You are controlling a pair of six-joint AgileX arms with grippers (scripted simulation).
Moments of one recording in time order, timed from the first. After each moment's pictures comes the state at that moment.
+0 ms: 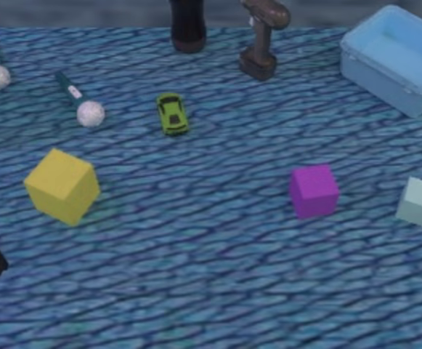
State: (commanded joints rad) left arm 0.00 0.00 0.00 0.00 0.00 0.00; right arm 0.01 0.22 0.20 -0.13 0.01 -0.13
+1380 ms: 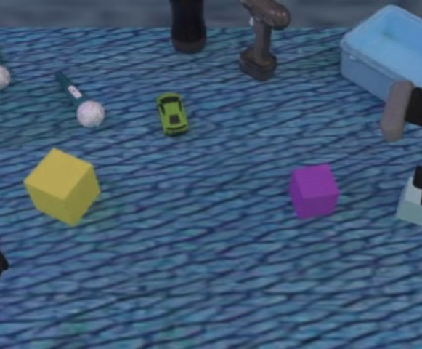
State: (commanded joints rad) left arm 0.00 0.00 0.00 0.00 0.00 0.00; right arm 0.14 1.95 1.48 -1.10 0.00 -1.01
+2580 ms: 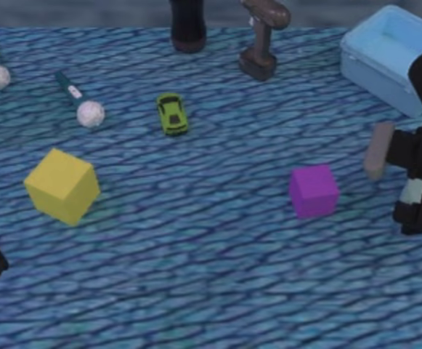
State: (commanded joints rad) left arm 0.00 0.00 0.00 0.00 0.00 0.00; right arm 0.14 2.08 1.29 -0.78 0.00 -1.00
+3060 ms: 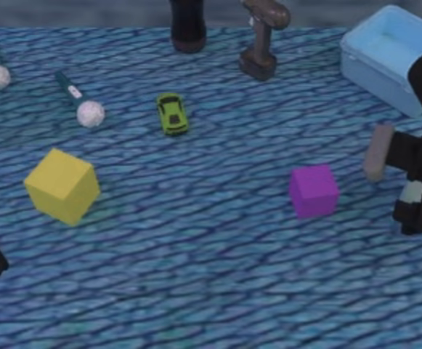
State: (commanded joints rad) left arm 0.00 0.00 0.00 0.00 0.00 0.00; right arm 0.14 2.08 1.29 -0.78 0.00 -1.00
